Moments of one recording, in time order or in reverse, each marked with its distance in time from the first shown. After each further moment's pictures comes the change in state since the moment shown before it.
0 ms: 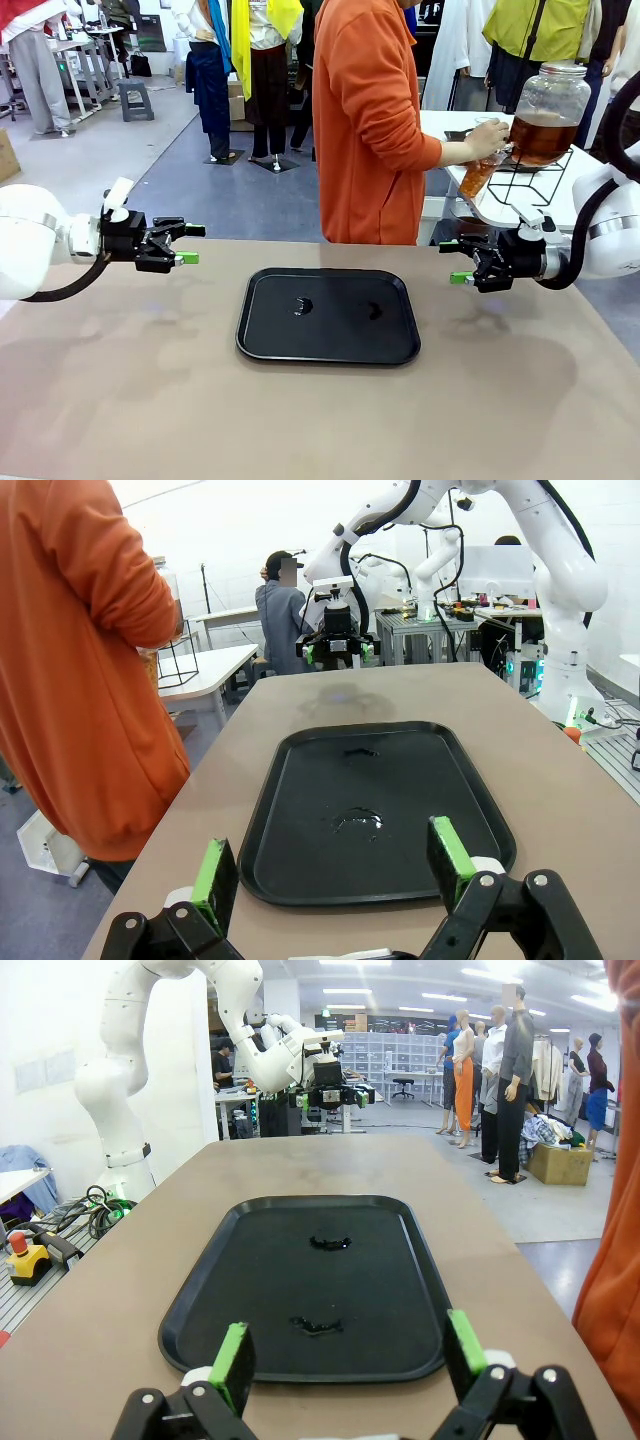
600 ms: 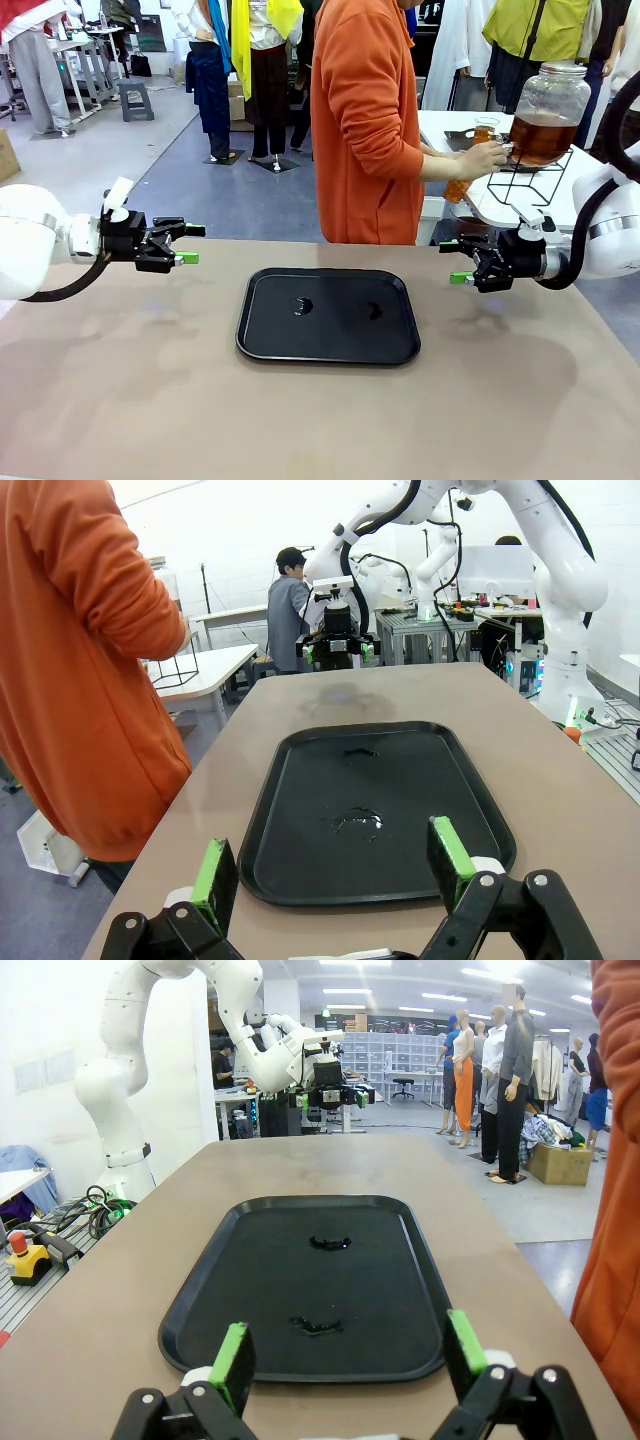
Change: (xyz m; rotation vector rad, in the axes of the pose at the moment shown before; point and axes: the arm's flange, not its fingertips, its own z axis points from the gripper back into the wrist) left arm 0.000 0.000 0.000 0.000 0.000 0.000; right arm 0.000 0.000 0.000 0.000 0.000 0.000
